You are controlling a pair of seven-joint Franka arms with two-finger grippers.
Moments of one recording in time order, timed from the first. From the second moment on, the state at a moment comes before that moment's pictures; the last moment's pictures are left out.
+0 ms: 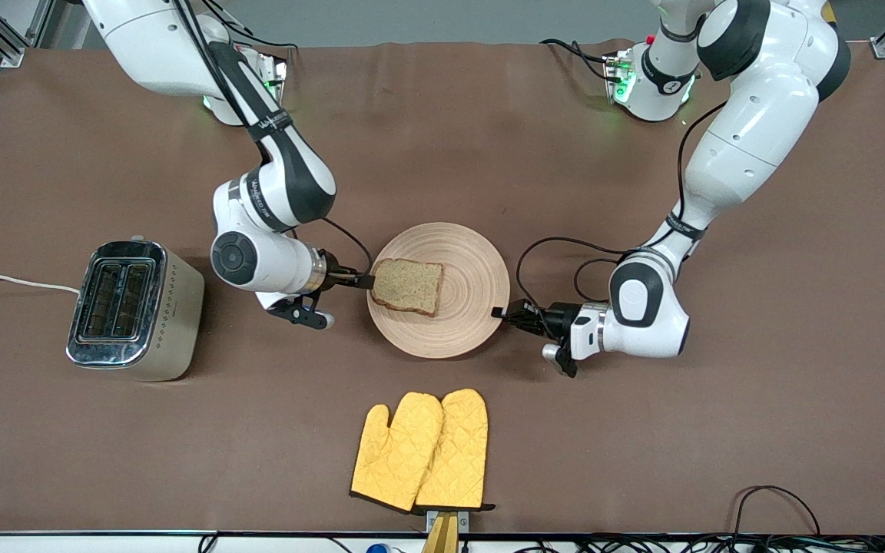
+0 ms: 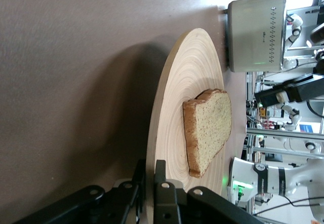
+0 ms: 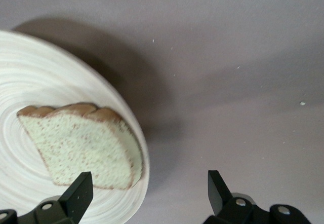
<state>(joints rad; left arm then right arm) -0.03 0.95 -0.40 -1.55 -1.00 2.15 0.76 0.38 0.50 0.10 -1.78 0.34 2.11 0.58</state>
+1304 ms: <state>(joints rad) 0.13 0.65 -0.40 -1.44 -0.54 2.08 0.18 0.43 0.58 0.10 -1.78 0.34 2.18 0.64</state>
